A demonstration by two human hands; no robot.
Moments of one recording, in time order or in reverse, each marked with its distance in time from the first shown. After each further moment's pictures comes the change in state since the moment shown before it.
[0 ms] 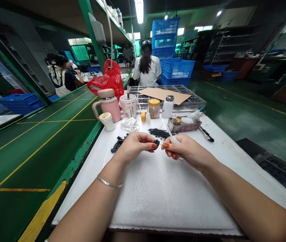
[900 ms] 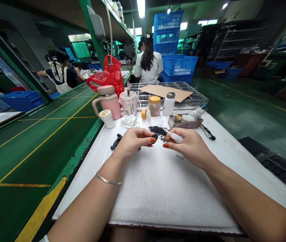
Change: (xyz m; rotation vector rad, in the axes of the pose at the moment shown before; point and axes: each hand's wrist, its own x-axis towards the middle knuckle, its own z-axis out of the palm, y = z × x) left_hand 0.004 -0.005 -0.002 -0.033 0.100 0.031; right_hand -0.002 -0.005 0.002 -0.549 0.385 -0.250
